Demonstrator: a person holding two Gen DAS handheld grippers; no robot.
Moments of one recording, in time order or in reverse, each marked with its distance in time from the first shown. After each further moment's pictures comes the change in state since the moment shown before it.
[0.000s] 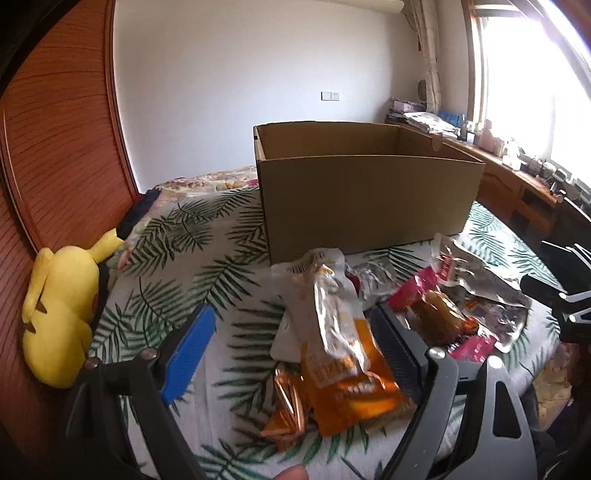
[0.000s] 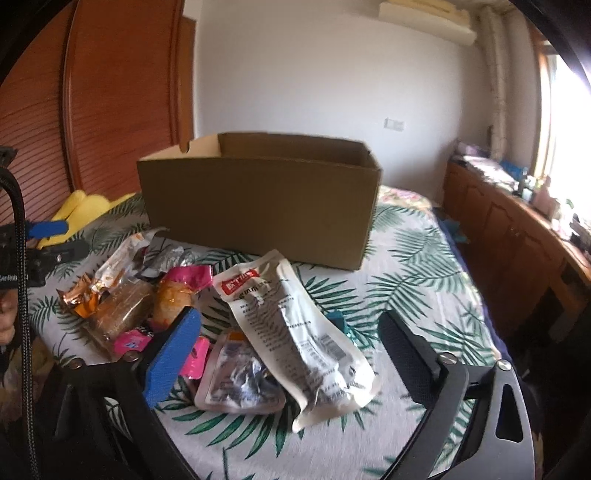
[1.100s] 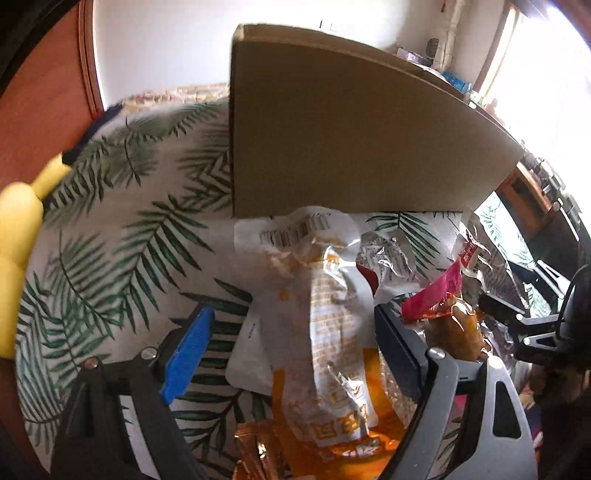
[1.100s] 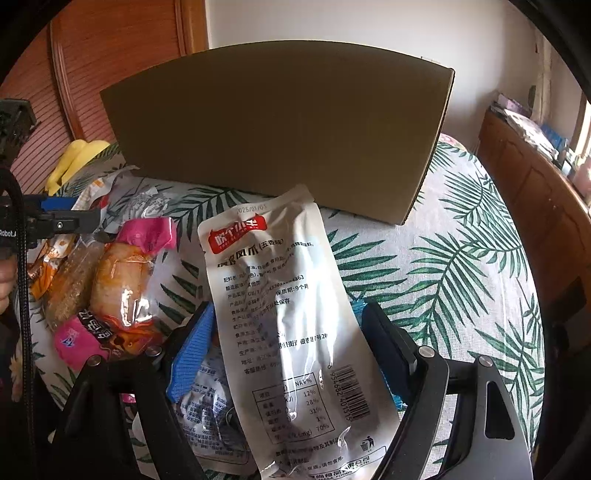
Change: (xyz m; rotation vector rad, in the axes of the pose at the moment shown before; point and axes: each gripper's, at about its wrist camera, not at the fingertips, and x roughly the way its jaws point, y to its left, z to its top) left arm 0.094 0.014 0.013 -0.139 0.342 -0.187; right arm 0.089 -0.010 0.000 -0.035 0.274 0.092
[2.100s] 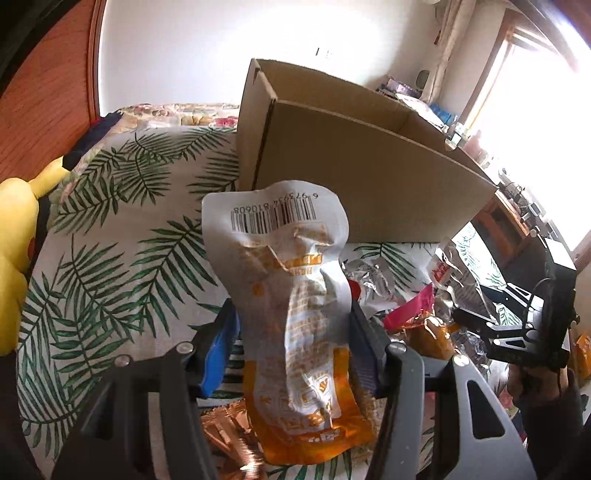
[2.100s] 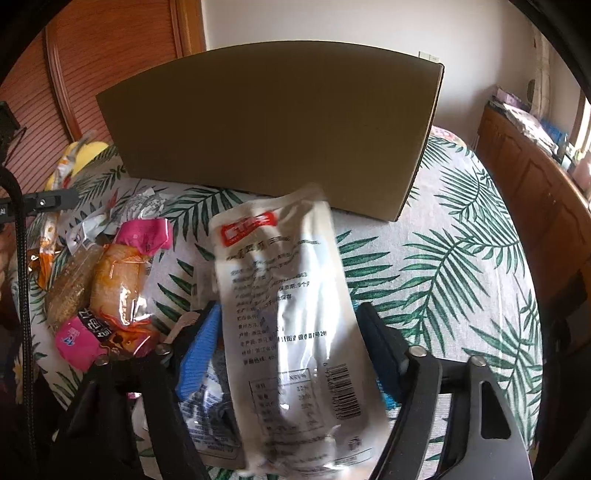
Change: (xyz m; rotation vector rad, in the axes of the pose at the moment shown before) left arm -0.041 0.024 -0.005 -0.036 -0.121 -0.091; right arm -0.006 -0.006 0.001 0.008 0.023 0.002
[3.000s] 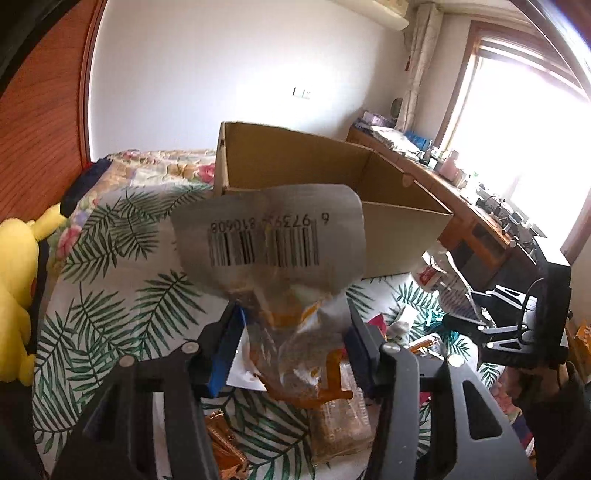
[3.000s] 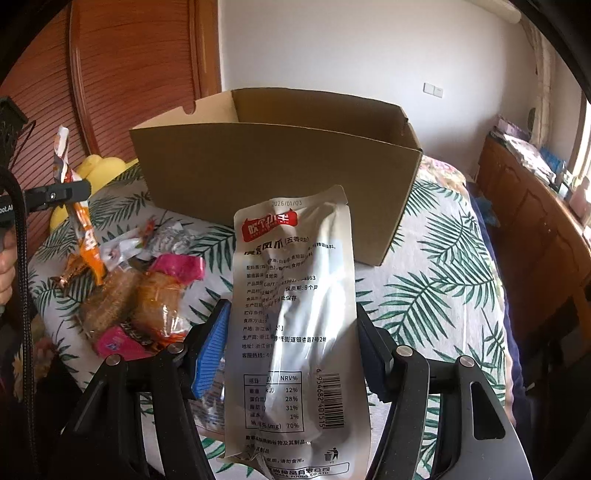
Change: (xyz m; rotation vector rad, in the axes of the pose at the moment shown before) left arm -0.046 -0.034 0.006 0.075 -0.169 -0.036; right arm -0.051 0.006 0.005 -0.048 -0.115 0.009
